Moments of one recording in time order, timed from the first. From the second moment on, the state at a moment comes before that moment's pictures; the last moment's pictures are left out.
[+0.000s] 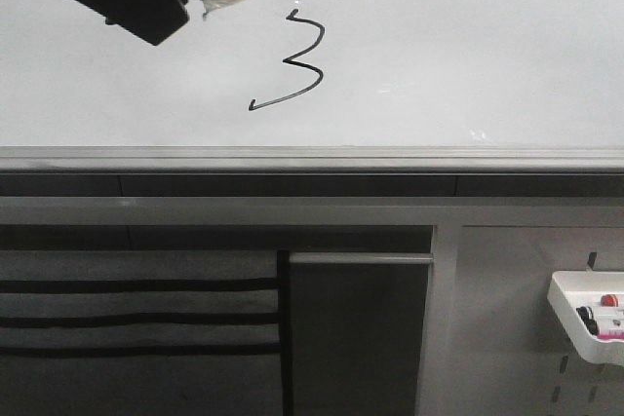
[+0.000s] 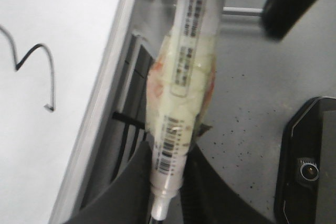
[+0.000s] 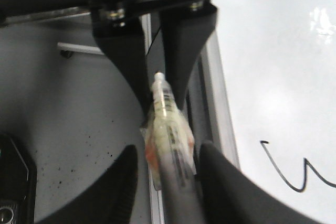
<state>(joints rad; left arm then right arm) -0.59 1.23 -1.05 -0.41 0.80 1.03 0.69 1.23 -1.15 0.43 0.65 -1.06</state>
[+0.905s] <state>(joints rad) -0.11 1.47 -1.02 -0.61 0.37 0.67 0.44 1.08 -1.15 0.43 0.74 -0.88</state>
